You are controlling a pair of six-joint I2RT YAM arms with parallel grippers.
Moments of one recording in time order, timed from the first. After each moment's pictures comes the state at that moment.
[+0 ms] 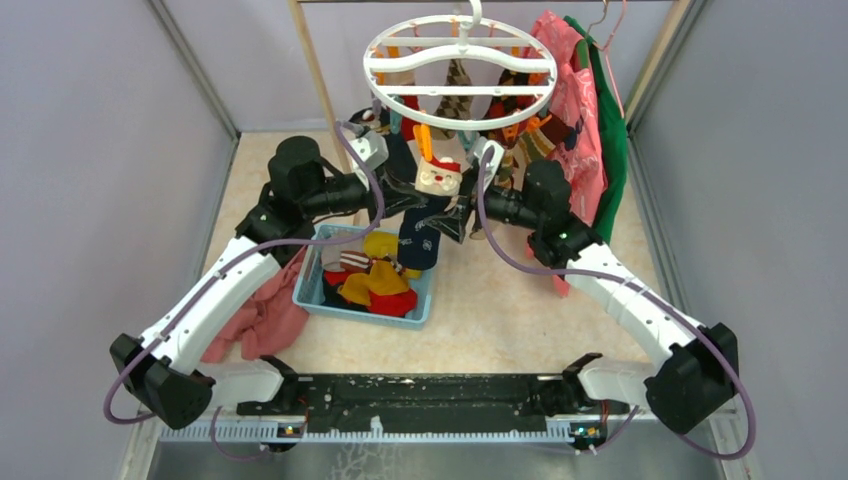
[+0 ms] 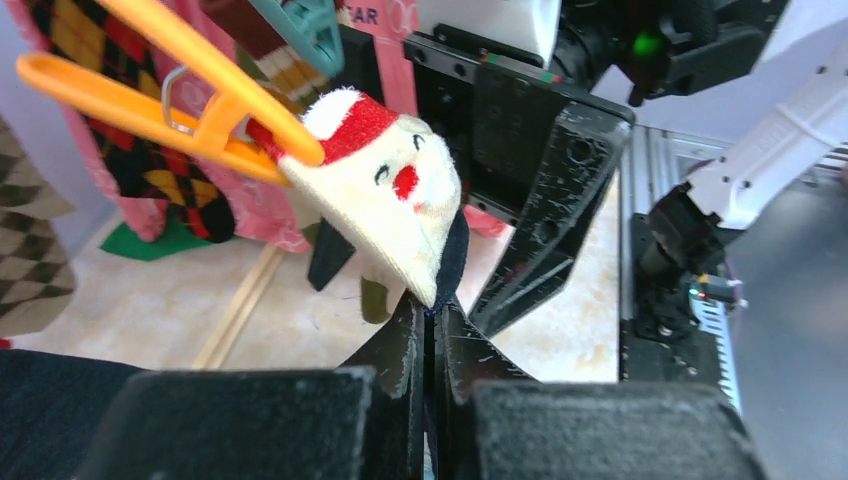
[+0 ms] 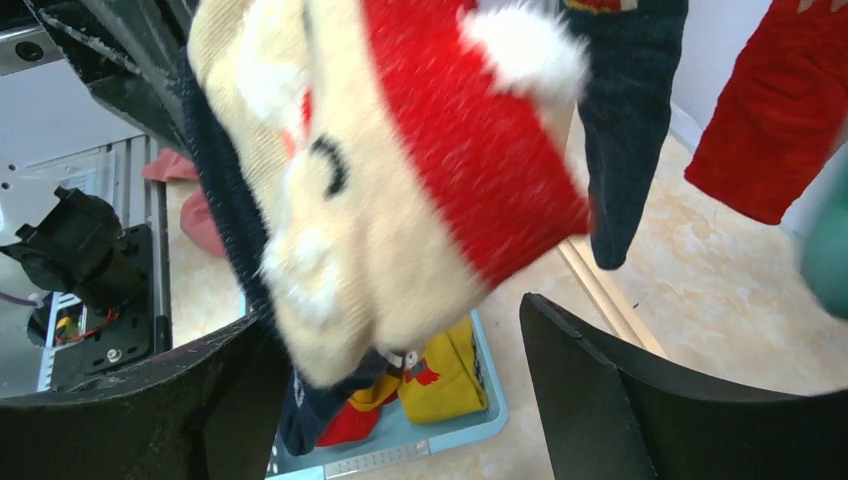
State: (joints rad) left arm -0.59 1.24 1.28 -0.11 0.72 0.04; right arm 0.54 1.18 1.00 0.11 -0.66 -0.01
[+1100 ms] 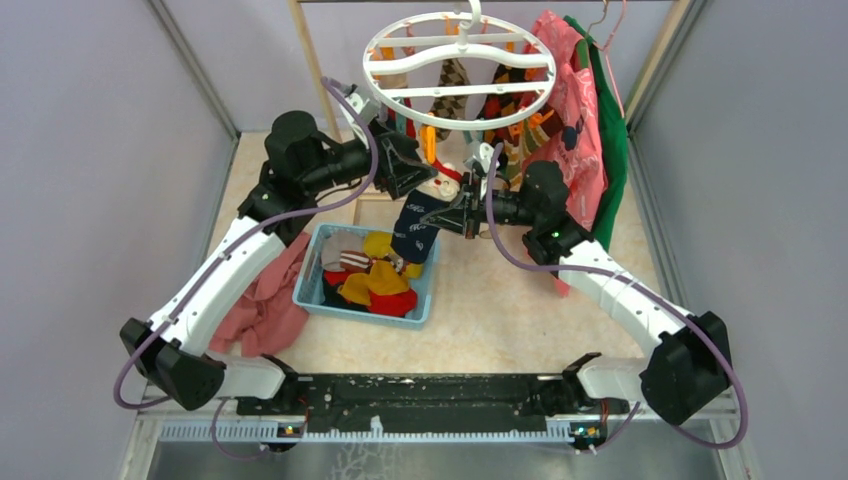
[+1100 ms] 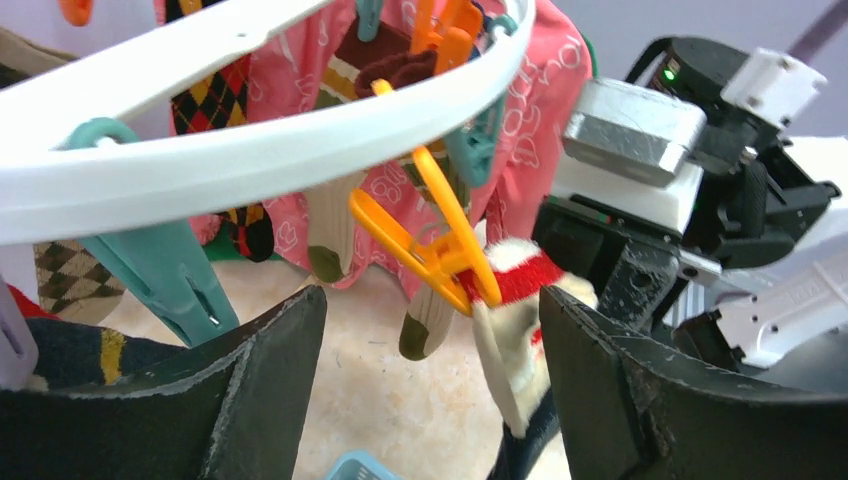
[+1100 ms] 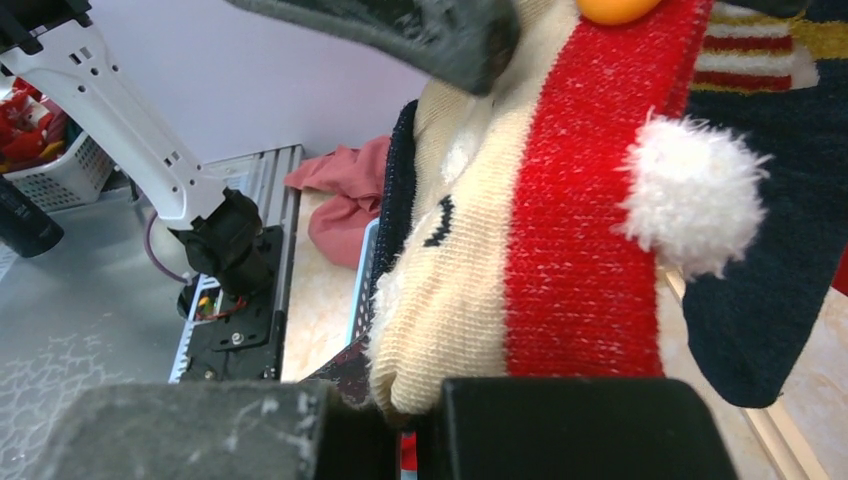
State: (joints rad) left arm -0.56 1.33 1.42 -0.06 0.59 -0.16; right arm 0.54 1.23 0.97 0.31 -0.92 0.16
